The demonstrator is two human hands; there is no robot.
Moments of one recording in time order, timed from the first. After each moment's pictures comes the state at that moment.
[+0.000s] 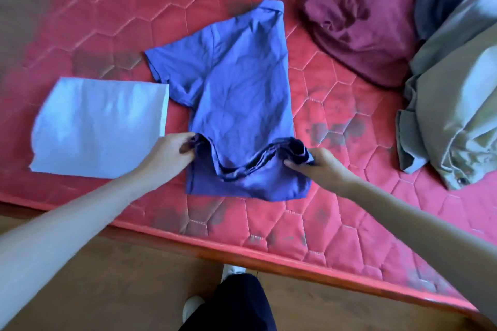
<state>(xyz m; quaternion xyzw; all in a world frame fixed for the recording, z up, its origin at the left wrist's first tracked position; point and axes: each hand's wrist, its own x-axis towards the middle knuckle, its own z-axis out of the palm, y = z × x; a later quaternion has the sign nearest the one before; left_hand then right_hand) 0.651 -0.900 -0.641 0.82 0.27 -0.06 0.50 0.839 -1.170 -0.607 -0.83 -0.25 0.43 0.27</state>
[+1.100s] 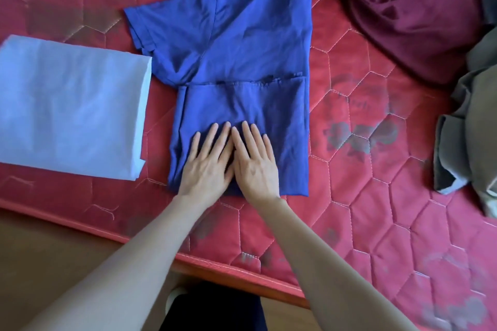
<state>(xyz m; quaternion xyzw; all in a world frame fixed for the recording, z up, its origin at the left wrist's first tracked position) 0.696 -0.980 -0.754 0.98 0.18 -0.07 0.10 0.781 -1.080 -0.756 -0.88 -0.43 0.09 0.15</state>
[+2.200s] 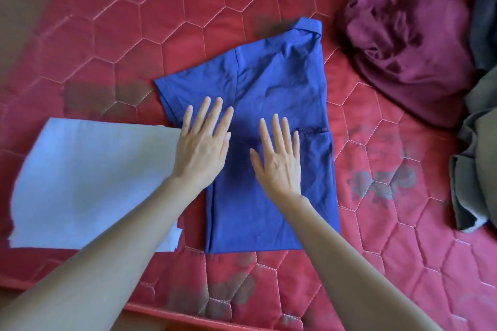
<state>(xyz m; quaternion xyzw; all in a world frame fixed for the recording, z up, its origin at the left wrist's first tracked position) 0.766 -0.823 -0.711 0.98 0.16 0.05 0.08 0.849 -0.980 -0.731 -0.93 -0.36 0.03 0.12</state>
